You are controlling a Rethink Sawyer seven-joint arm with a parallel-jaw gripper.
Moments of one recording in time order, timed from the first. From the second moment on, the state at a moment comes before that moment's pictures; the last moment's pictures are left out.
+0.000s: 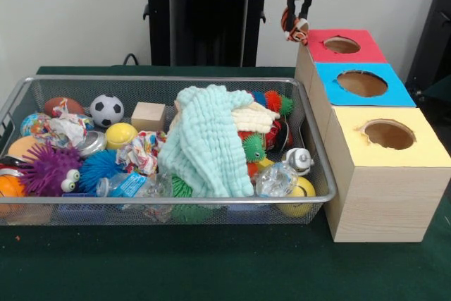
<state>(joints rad) -0.01 -0.93 0.06 2.24 -0.45 0.17 1.76</state>
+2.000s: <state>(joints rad) 0.18 -0.88 -0.08 2.23 -0.16 0.16 1.79</state>
